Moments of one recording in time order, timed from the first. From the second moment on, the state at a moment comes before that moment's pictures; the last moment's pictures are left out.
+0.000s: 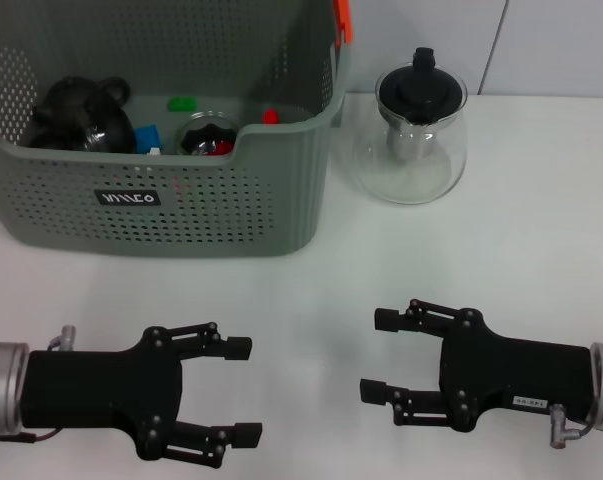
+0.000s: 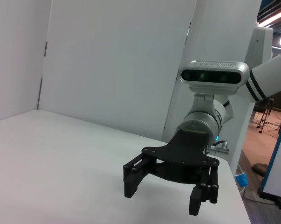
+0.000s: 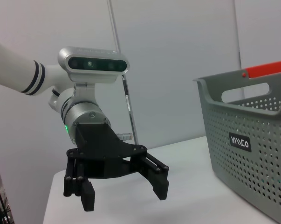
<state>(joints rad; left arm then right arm) -0.43 -2.12 0.53 0.66 2.23 1.90 -1.11 0.42 2.10 -1.06 -0.43 -1.65 -1.57 0.98</state>
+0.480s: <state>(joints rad) -0.42 -2.12 0.53 0.65 2.22 1.90 -1.12 0.42 2.10 -1.06 -0.41 -1.65 -1.57 0.98</state>
